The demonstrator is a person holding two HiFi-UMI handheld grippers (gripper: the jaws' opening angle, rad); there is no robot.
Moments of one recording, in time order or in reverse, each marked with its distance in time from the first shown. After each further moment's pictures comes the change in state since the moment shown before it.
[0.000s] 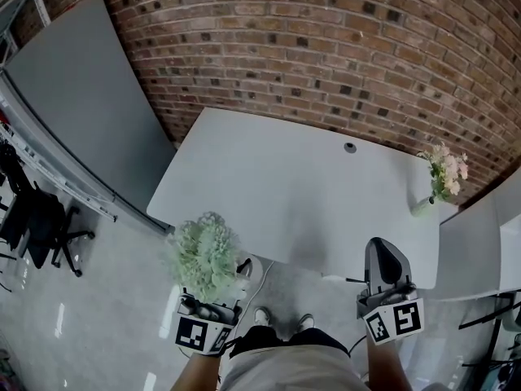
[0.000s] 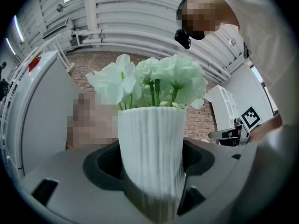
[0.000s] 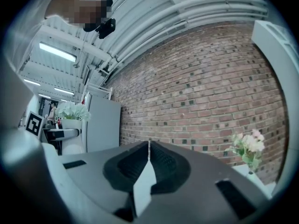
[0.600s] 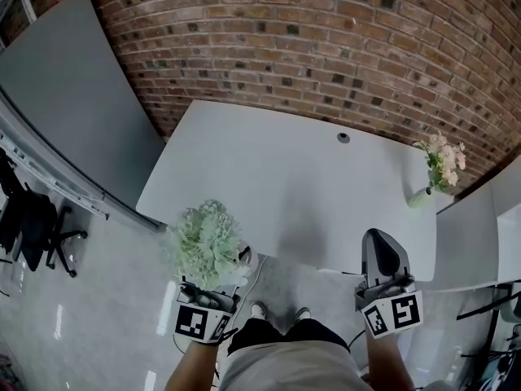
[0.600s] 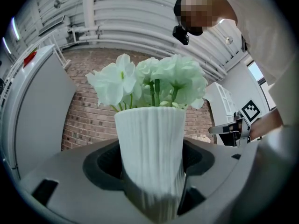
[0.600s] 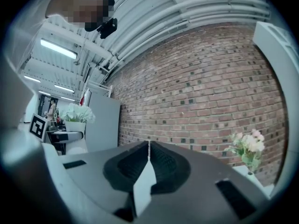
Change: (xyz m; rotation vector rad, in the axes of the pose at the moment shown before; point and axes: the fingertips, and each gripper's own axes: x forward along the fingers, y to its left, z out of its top) left arm 0.023 0.001 -0.029 0.019 0.014 -0.040; right arm 0.008 -0.007 -0.012 -0.023 0.006 -0.008
